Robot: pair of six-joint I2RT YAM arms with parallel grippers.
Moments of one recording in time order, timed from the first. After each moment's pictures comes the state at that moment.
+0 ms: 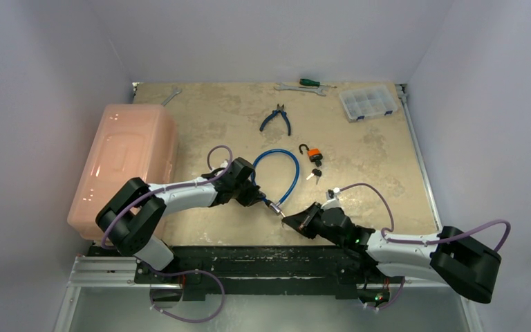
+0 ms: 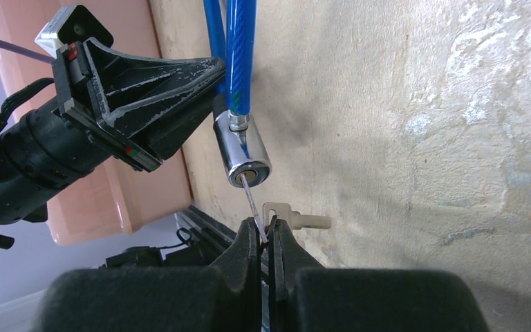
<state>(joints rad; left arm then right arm) -0.75 1.56 0.75 -0.16 -0.04 -1.57 0.99 1.02 0.06 0.50 0.16 1.48</state>
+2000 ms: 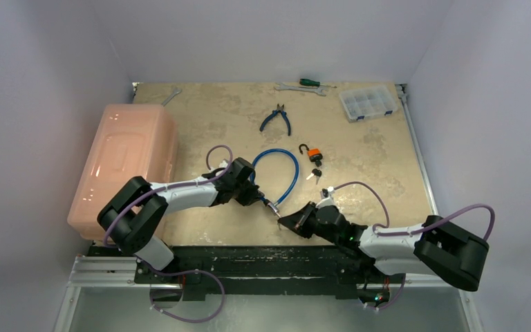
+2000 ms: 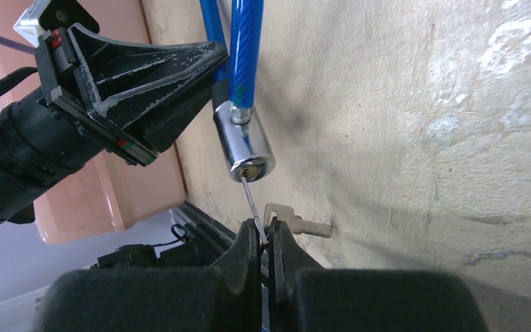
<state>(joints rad) -0.75 1.57 0.75 -0.16 -0.07 -1.57 0.99 1.16 0.10 0.59 0.13 1.48</state>
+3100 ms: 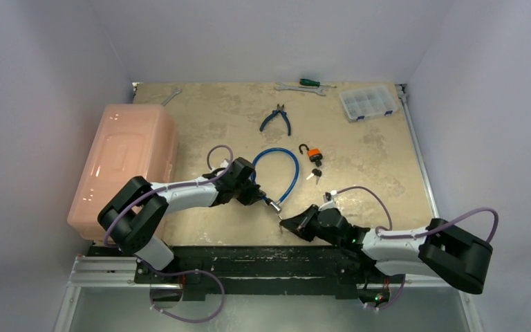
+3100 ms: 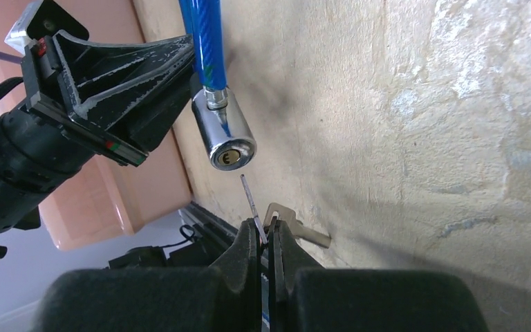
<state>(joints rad) -0.75 1.57 0.75 -0.13 -0.06 -1.58 1.01 1.10 0.07 0.55 0.15 1.56</state>
